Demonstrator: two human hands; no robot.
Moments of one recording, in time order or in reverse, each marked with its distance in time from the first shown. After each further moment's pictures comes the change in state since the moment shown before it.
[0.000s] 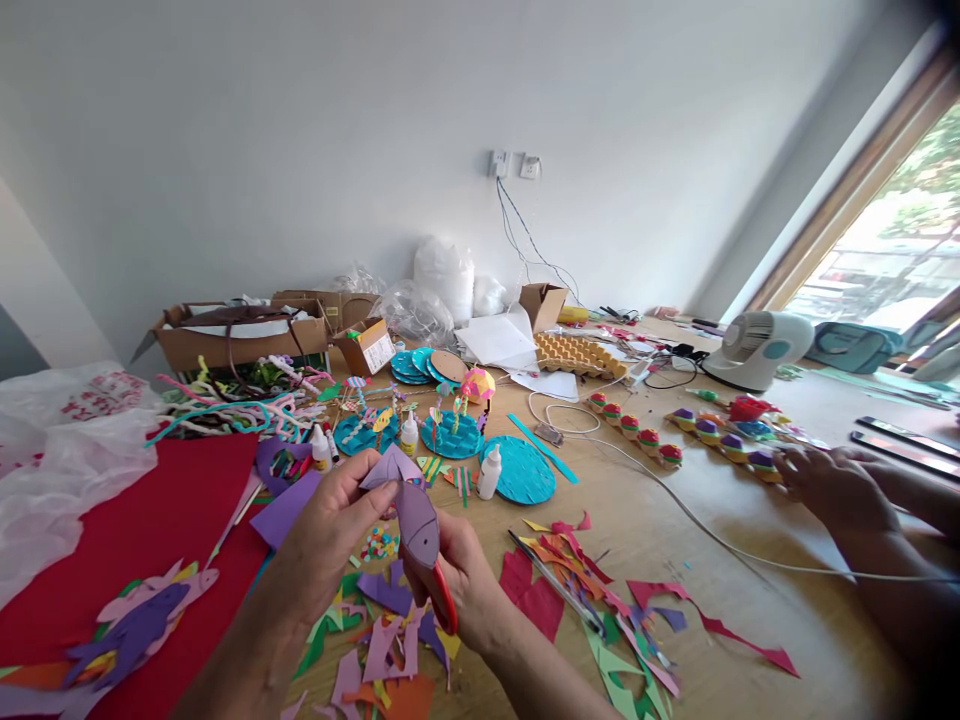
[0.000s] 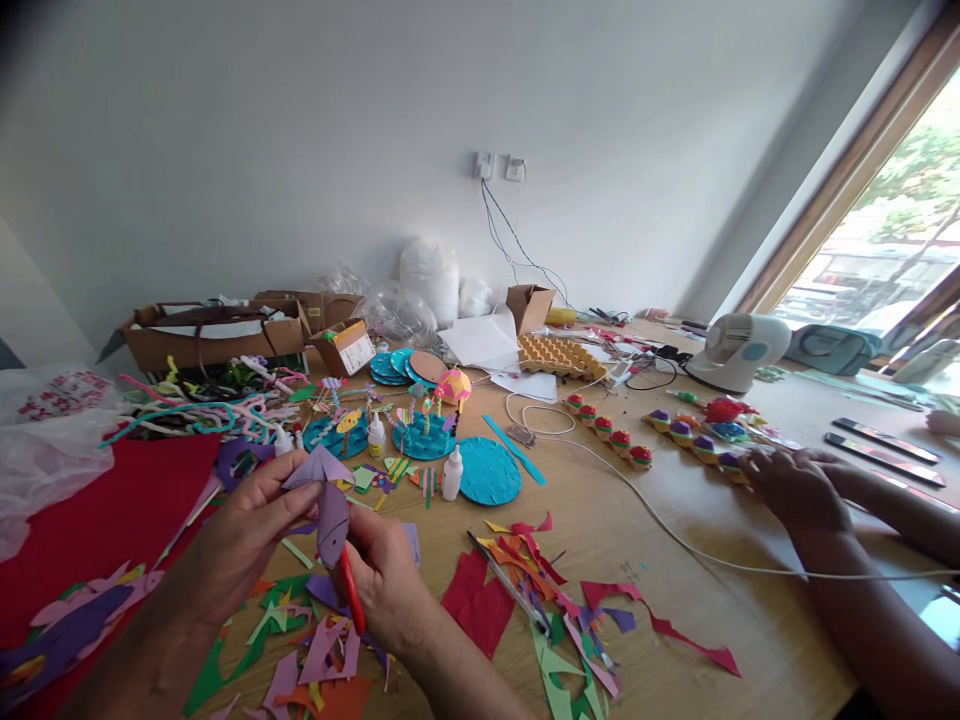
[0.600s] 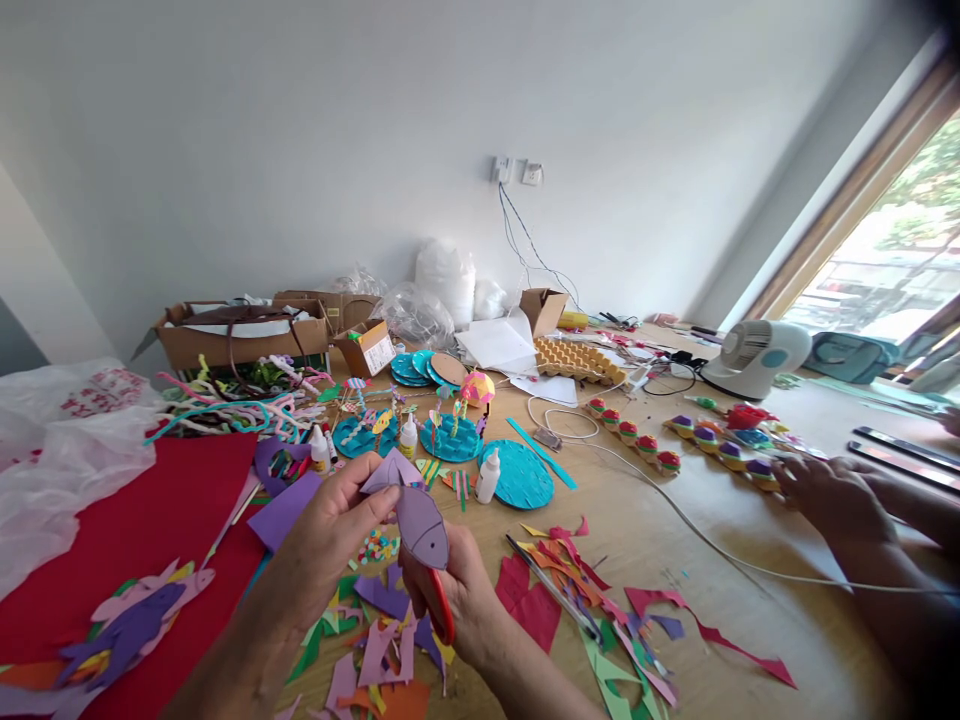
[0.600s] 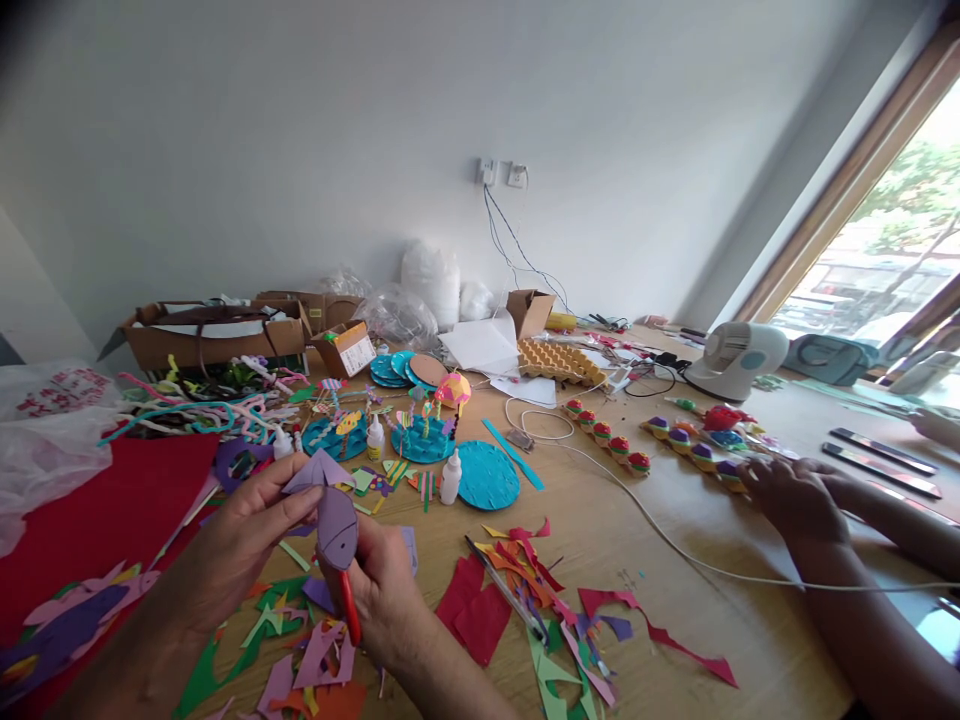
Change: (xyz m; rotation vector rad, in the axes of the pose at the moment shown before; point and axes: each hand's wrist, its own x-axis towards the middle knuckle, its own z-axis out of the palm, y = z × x) left_hand 0.000 0.000 -0.001 0.032 -0.027 0.004; right_hand -0.003 0.005 0.002 -0.088 0.074 -0.030
